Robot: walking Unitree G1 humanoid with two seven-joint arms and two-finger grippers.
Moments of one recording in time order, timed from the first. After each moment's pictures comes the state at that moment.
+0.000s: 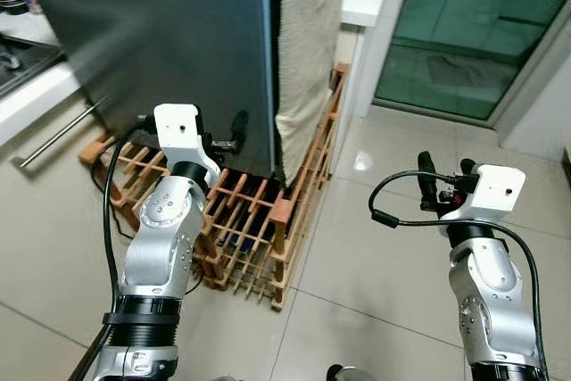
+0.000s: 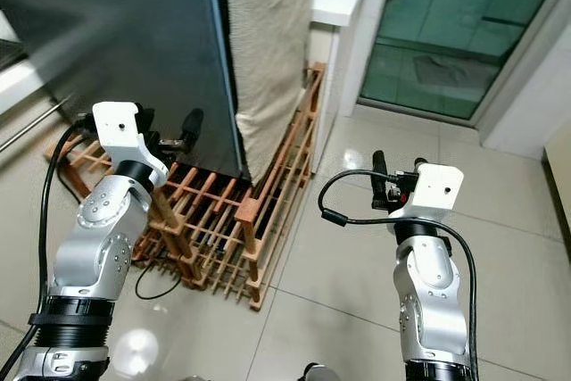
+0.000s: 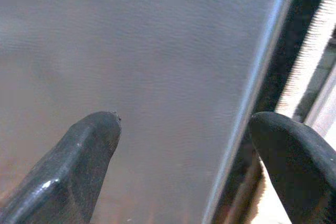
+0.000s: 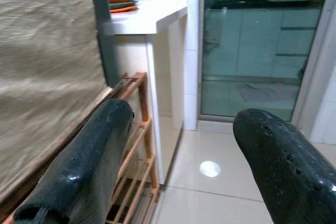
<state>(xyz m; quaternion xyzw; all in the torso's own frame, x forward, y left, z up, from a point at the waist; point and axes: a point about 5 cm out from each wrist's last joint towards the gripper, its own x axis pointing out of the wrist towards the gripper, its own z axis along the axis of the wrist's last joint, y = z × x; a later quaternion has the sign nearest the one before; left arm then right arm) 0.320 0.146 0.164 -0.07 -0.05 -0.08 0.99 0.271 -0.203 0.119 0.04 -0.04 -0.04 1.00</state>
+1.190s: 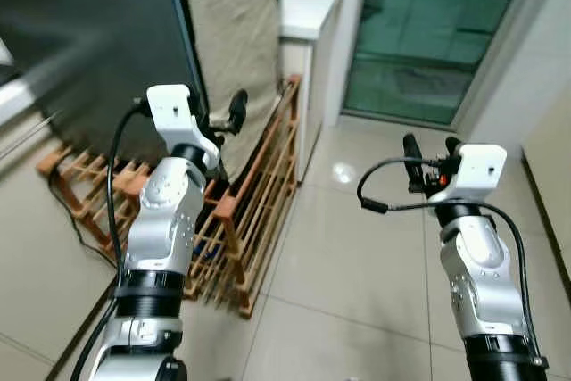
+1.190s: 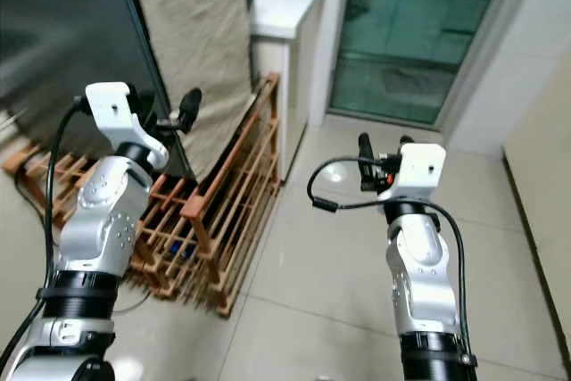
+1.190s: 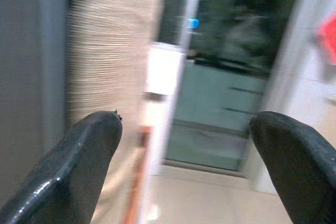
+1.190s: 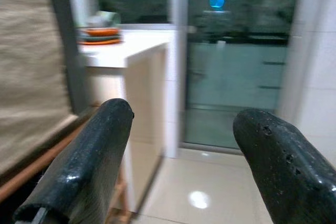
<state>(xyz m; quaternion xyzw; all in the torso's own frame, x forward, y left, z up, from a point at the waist) 0.338 0.139 0.178 -0.10 -0.08 -0.11 0.98 0.292 -0.196 0.128 0.00 -0.07 0.00 1.00</state>
